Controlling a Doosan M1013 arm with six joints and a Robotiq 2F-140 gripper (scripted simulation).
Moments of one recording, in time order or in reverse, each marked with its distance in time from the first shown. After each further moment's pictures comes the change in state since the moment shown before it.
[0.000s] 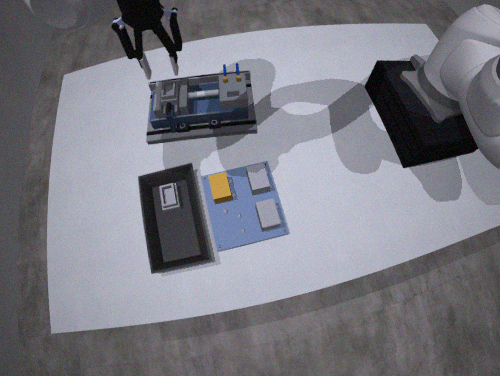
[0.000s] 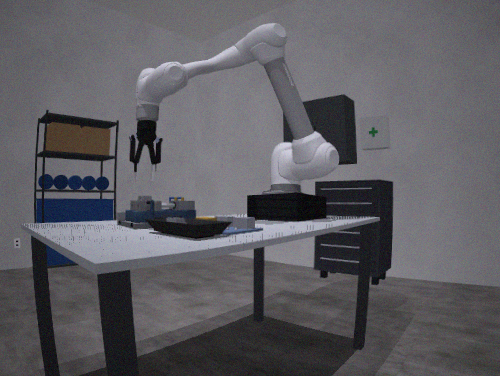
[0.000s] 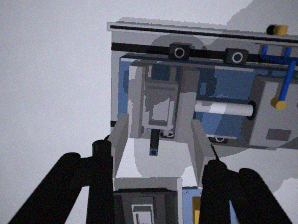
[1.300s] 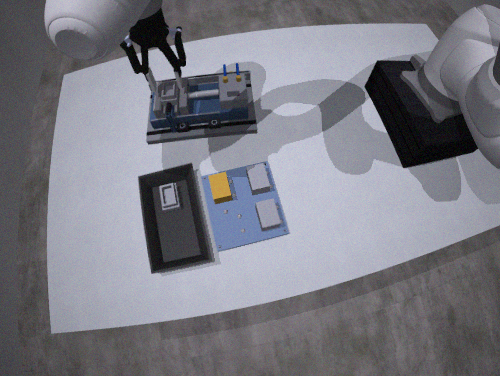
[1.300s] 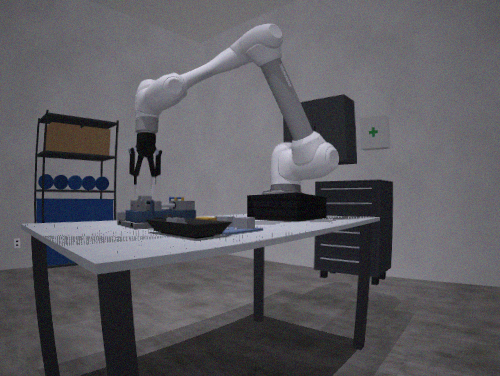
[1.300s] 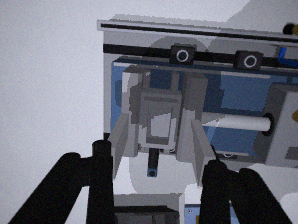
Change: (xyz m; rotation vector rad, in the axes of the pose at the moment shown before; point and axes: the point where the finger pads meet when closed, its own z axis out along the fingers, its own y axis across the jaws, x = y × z) arm 0.000 0.000 0.048 0.000 0.000 0.000
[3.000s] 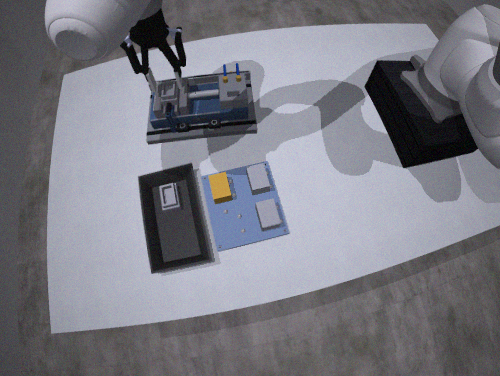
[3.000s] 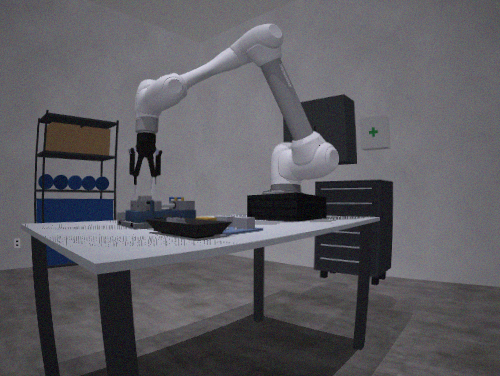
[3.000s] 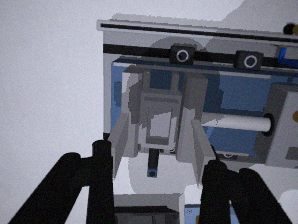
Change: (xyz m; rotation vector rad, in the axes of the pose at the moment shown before) arm 0.000 0.000 0.001 0.000 0.000 0.000
